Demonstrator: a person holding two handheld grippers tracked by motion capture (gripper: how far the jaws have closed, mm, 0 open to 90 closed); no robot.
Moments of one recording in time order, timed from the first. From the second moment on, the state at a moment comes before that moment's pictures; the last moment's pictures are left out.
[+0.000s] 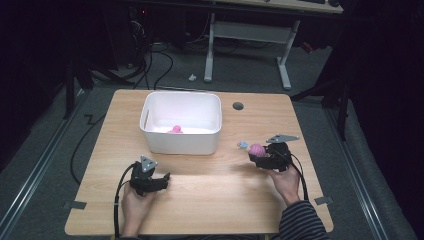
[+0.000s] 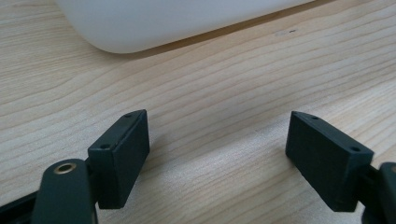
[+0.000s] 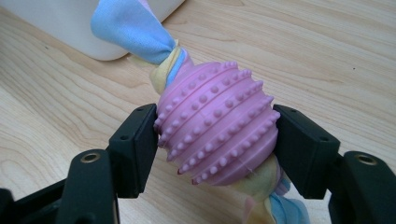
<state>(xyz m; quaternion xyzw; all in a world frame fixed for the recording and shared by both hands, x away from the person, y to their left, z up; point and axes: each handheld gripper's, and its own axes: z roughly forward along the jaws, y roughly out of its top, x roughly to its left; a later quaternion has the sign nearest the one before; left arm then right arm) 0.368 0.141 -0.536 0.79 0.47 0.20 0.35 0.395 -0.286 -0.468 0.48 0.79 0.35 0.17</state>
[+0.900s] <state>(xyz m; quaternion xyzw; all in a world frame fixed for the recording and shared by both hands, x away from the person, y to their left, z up) 0.368 0.141 -0.536 0.79 0.47 0.20 0.35 0.391 -0.286 -0.417 0.44 0.79 0.40 0.15</state>
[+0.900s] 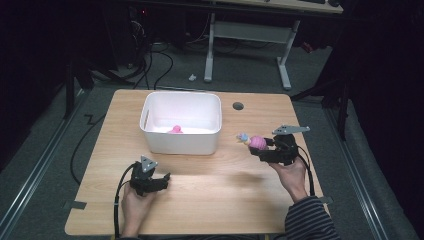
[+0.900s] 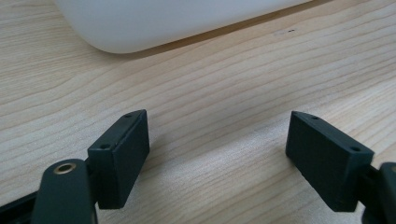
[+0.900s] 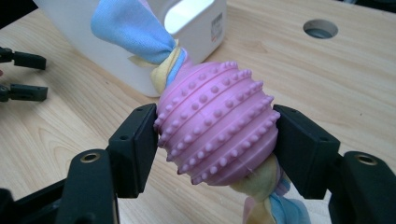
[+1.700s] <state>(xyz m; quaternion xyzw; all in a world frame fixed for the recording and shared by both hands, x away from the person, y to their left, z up) 0.368 0.141 -0.536 0.79 0.47 0.20 0.35 0.415 -0.263 -0.355 0.39 0.80 0.43 0.15</state>
